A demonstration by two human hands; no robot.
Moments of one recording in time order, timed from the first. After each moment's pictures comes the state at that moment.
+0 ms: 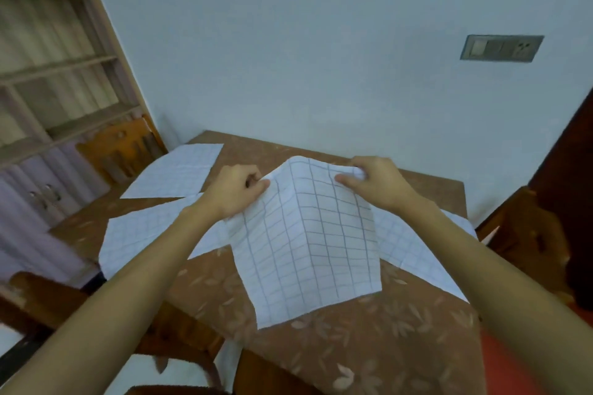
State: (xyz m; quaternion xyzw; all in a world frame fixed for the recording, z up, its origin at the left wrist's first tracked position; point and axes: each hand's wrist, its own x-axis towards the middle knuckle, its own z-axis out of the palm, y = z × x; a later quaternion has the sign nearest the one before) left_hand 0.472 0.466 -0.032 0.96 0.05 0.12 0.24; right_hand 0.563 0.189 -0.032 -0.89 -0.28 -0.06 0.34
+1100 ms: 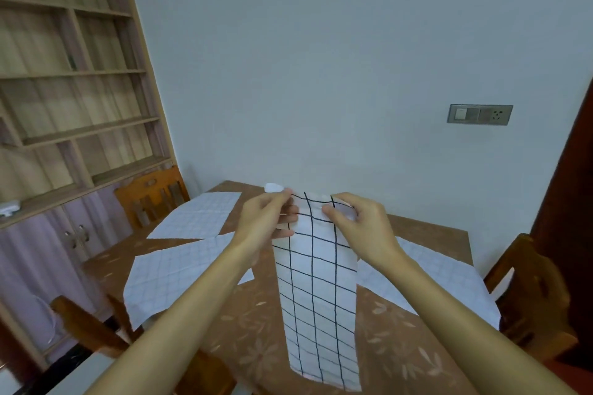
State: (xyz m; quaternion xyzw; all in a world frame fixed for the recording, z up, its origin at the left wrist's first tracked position) left_hand 0.372 0.379 0.026 0.70 0.16 0.19 0.67; right_hand 0.438 0.202 0.004 -0.76 -0.32 -0.16 0.53
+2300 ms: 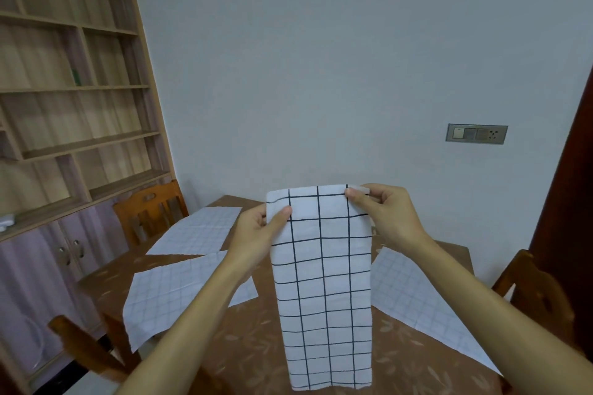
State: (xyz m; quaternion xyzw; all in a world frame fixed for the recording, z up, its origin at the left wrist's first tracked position) left_hand 0.349 0.420 0.028 0.72 0.03 0.23 0.65; right_hand 0.441 0.205 0.055 -0.69 -0.26 -0.05 0.67
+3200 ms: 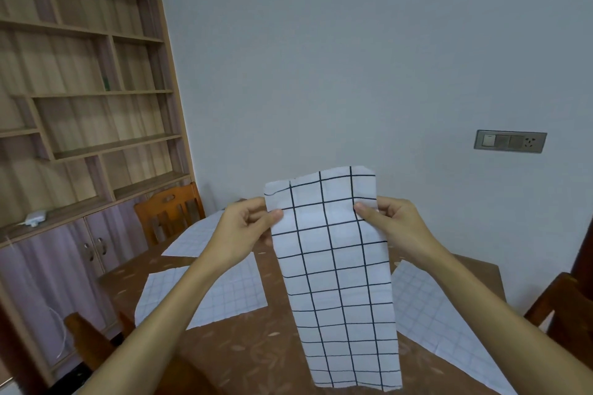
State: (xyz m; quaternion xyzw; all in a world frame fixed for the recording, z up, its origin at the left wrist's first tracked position) left_hand 0.353 0.450 0.048 0.81 -0.03 0.26 0.52; right_hand 0.476 0.202 0.046 -0.68 -0.32 0.03 0.65
